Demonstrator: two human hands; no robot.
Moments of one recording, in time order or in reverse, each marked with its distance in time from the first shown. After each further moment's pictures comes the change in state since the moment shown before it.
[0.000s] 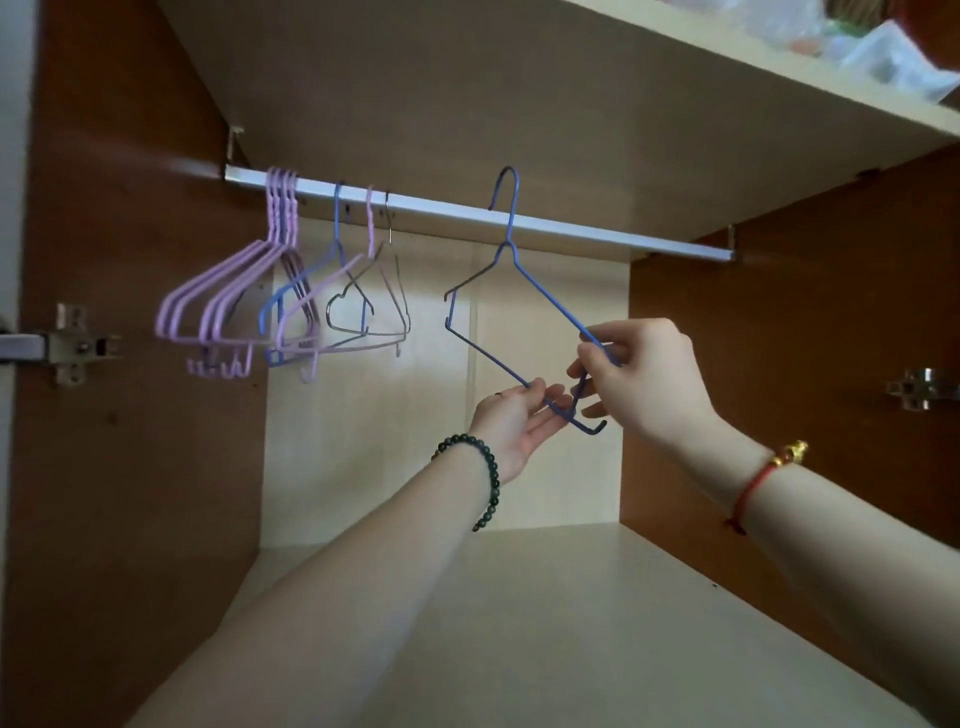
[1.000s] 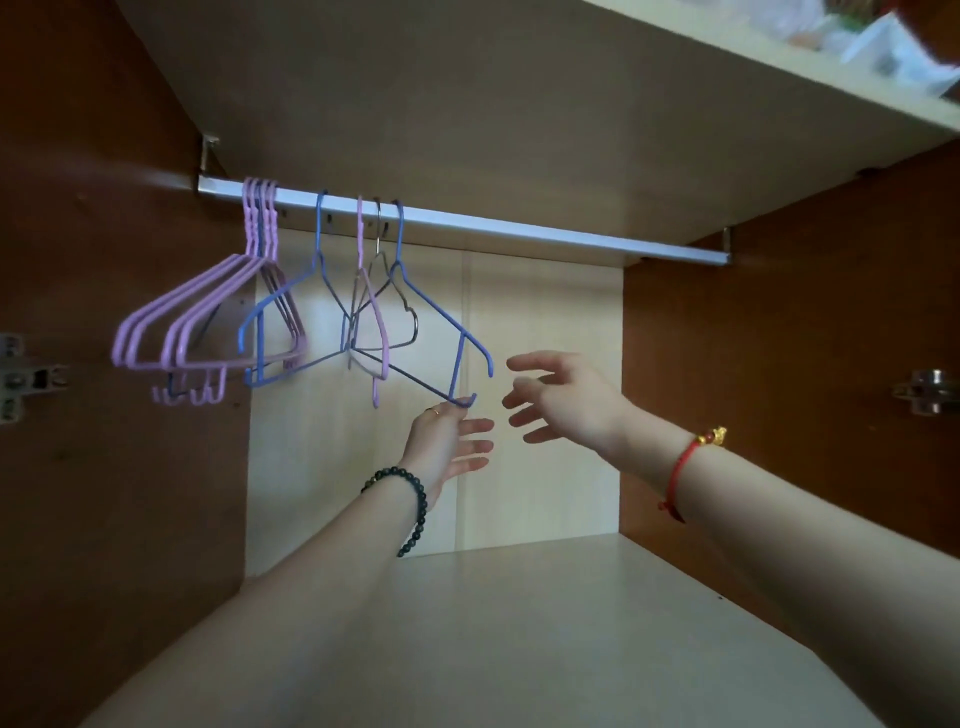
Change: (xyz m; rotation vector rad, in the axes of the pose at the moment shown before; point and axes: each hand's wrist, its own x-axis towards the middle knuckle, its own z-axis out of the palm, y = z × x) left_hand 0.019 0.017 -0.057 0.399 0.179 0.085; right_hand 0.029 0.010 0.046 0.233 -0.331 0.296
